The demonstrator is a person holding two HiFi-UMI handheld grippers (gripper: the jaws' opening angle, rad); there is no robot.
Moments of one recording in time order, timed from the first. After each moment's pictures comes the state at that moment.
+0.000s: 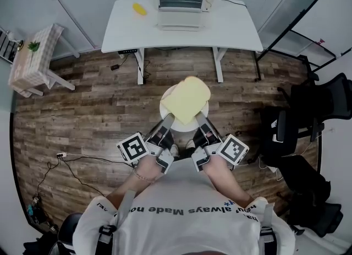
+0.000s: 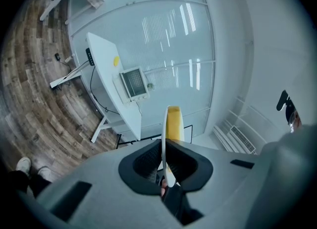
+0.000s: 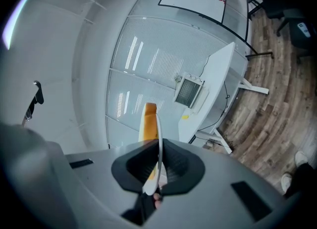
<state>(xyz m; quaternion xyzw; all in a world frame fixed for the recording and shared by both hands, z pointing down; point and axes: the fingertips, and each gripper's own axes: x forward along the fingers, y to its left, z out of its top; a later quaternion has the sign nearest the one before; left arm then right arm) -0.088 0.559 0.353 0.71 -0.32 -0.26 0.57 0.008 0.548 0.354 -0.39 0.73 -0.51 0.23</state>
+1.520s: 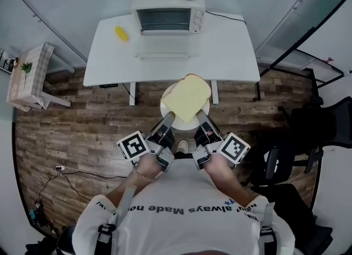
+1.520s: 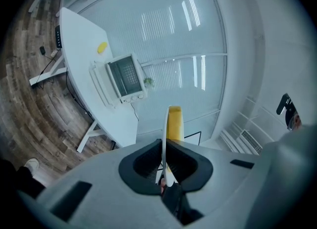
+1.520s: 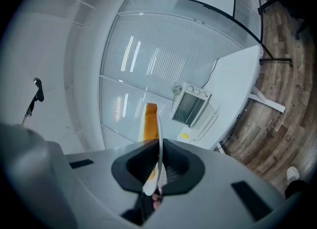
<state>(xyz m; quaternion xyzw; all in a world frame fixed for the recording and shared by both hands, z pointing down) 0.037 0.289 0.356 0.71 -0.34 -0.25 0.56 0.134 0.274 0.356 -0.37 0.73 -0.52 0.24</state>
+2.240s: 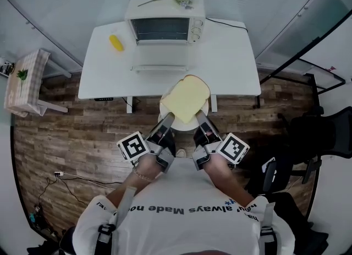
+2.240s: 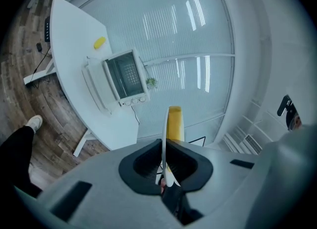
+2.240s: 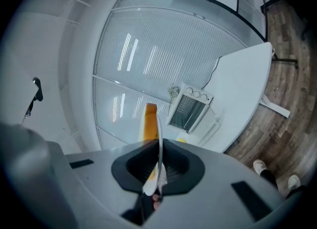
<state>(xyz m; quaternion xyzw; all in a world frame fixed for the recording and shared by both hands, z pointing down) 0.042 0.188 0.374 0.71 -0.34 -0.25 0.57 0.138 0.173 0.372 -0.37 0.73 -0.52 0.23</state>
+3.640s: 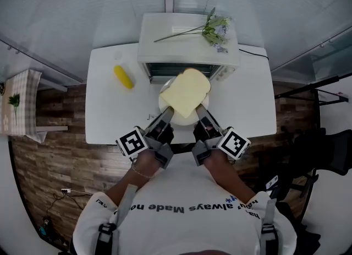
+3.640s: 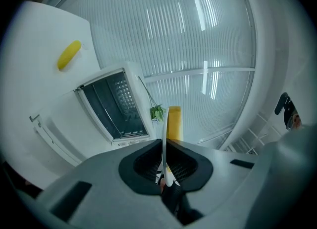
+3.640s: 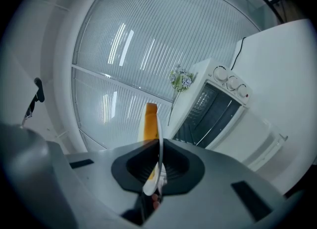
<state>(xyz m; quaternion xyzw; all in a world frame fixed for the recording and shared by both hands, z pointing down) -0.105 -0.124 0.381 0.70 -0.33 -0.25 0.58 -0.009 -0.138 0.378 -0.39 0.72 -0.53 0.22</state>
